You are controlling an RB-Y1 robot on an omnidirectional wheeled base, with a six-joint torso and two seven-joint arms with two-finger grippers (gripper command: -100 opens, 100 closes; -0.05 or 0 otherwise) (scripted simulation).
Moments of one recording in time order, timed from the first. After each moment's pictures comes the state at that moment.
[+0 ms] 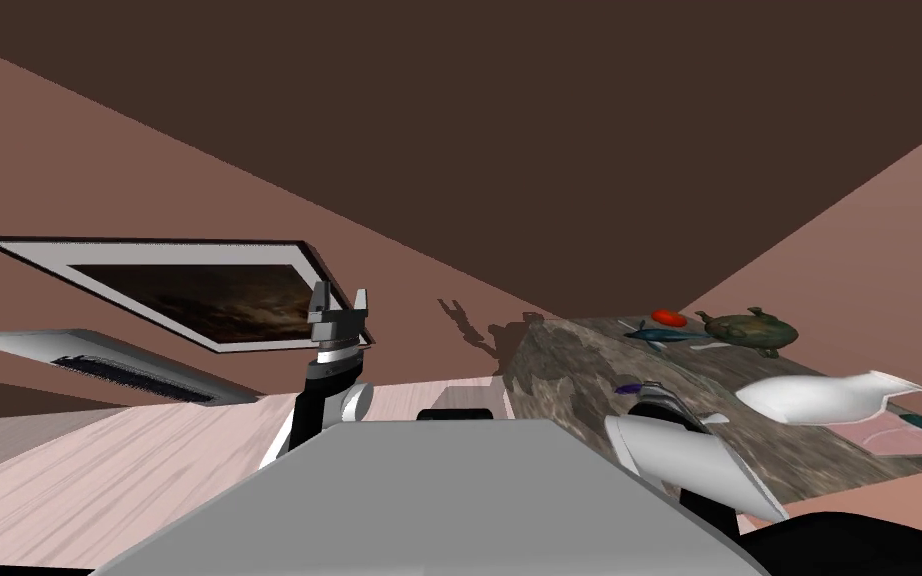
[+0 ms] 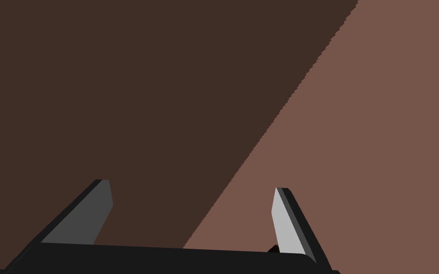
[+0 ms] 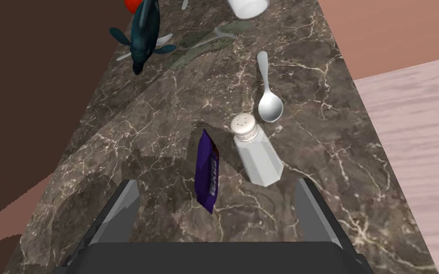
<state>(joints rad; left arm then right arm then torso) 0.45 0.03 0.03 -2.25 0.02 -0.60 0.09 0.67 -0.25 -0.32 -2.42 -2.55 -1.26 0.05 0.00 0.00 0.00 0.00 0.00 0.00</state>
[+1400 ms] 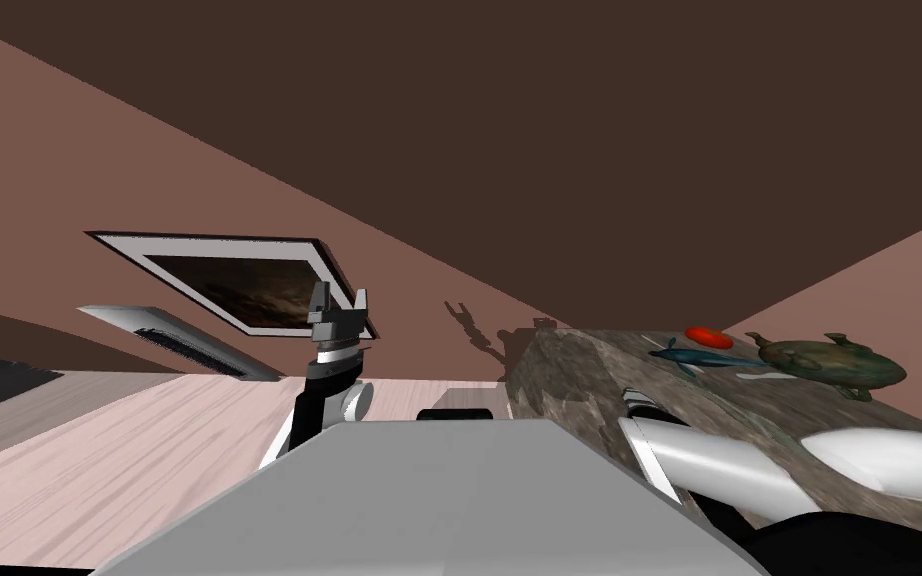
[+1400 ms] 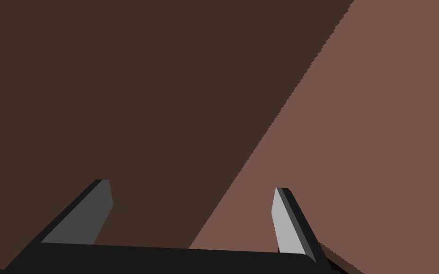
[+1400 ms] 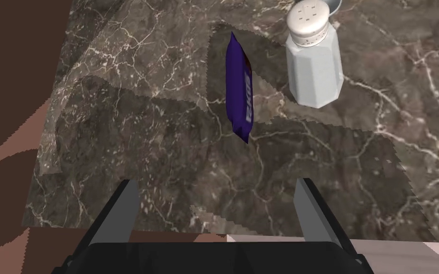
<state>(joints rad) 0.45 0.03 0.03 -2.25 0.02 -0.60 0.09 0.69 -0.32 -0.37 -2.44 -2.96 -1.38 0.03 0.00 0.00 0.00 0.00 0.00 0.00</state>
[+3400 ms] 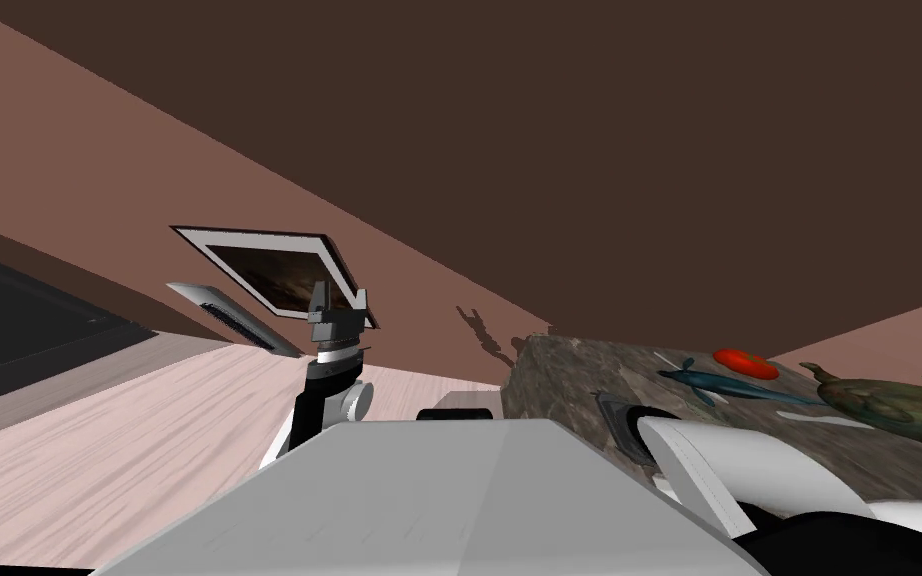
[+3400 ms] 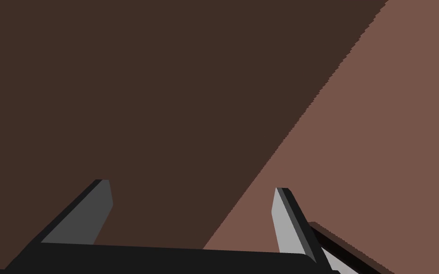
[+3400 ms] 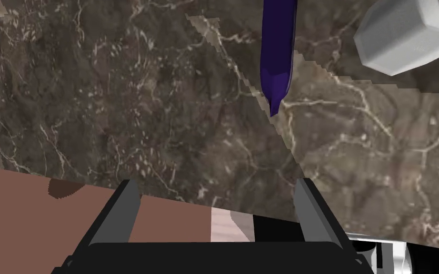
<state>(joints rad) 0.45 0.03 0.03 -2.25 0.02 -0.60 0.09 0.71 -0.45 -0.43 -2.48 -3.51 -1.55 -0.02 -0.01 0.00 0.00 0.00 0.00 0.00</state>
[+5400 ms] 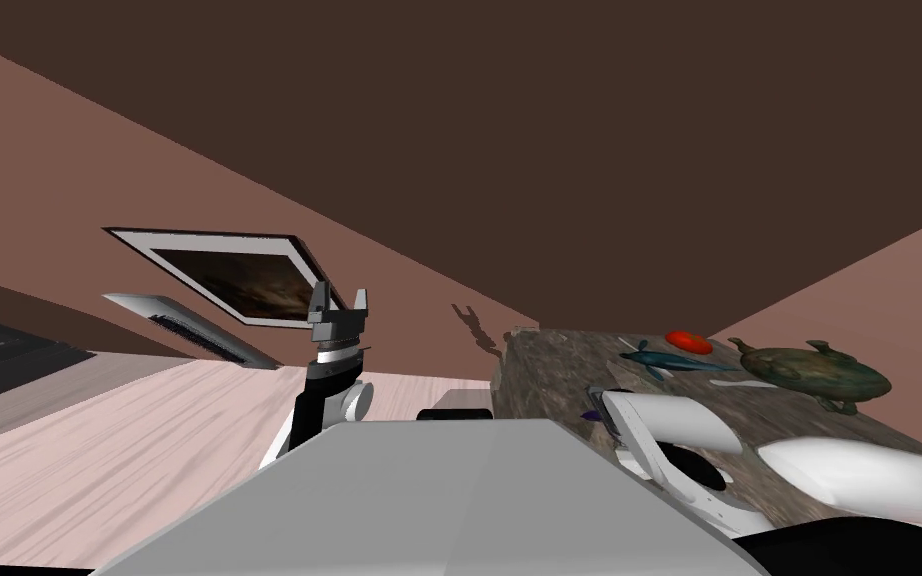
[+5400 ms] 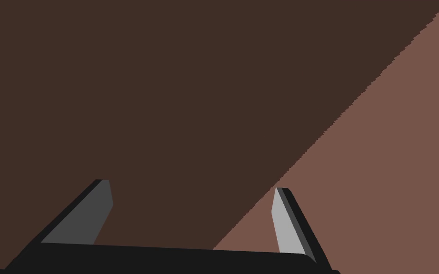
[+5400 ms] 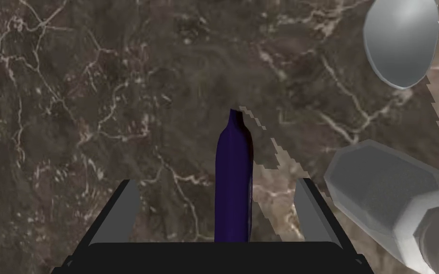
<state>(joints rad) 0.45 0.03 0.03 -2.25 0.02 -0.60 0.09 0.53 -0.47 -0.33 -2.25 -3.35 -1.56 0.07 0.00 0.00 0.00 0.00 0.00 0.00</state>
